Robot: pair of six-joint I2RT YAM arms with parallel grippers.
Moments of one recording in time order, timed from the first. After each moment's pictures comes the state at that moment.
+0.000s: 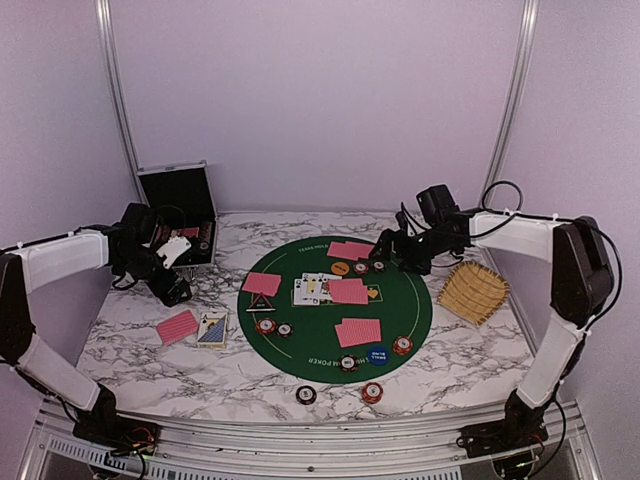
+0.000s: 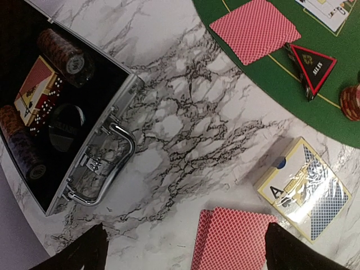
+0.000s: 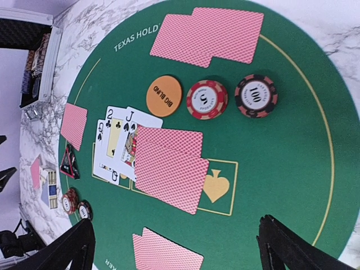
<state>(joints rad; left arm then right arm) -0.19 1.45 0.95 -0.58 0.11 0.57 0.39 1.78 1.29 -0.42 -0.37 0.46</state>
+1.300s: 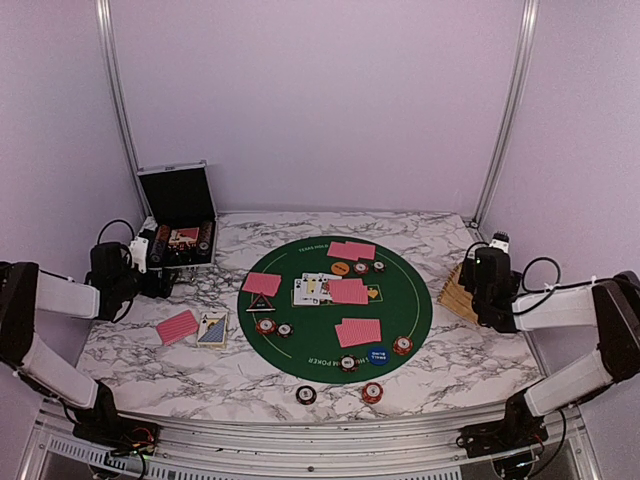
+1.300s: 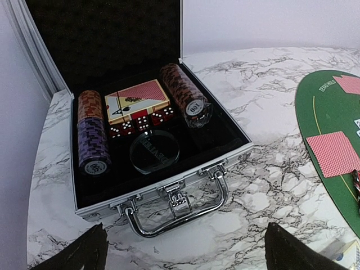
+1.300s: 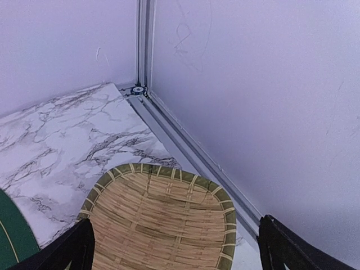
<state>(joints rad) 0.03 1.42 0.47 0.48 0.23 0.16 0.27 1.36 0.47 0.44 0.79 0.23</state>
